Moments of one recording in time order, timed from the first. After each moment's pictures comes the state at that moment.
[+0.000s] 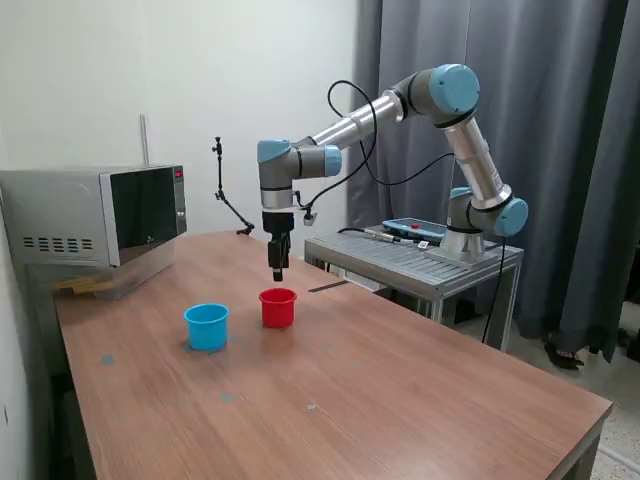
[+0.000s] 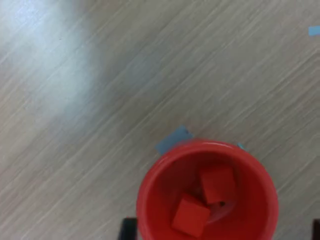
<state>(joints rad) -0.32 -0.93 1.40 -1.99 -1.57 -2.66</state>
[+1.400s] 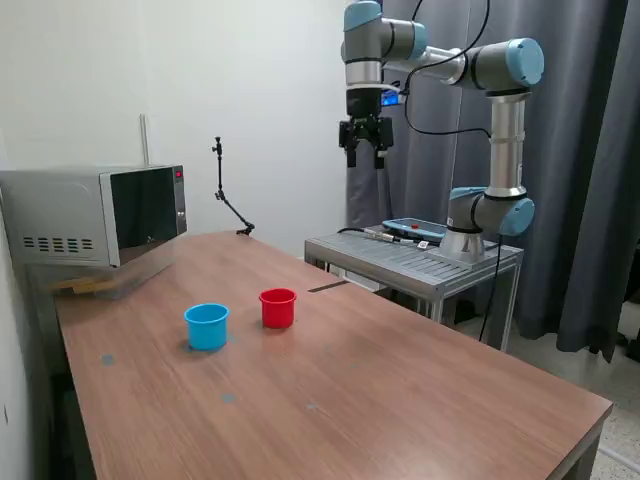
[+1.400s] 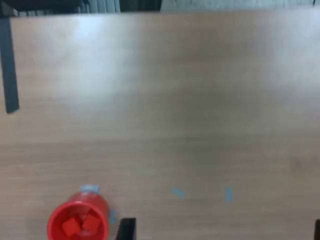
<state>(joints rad) -0.16 -1.41 1.36 -1.46 -1.52 -3.21</state>
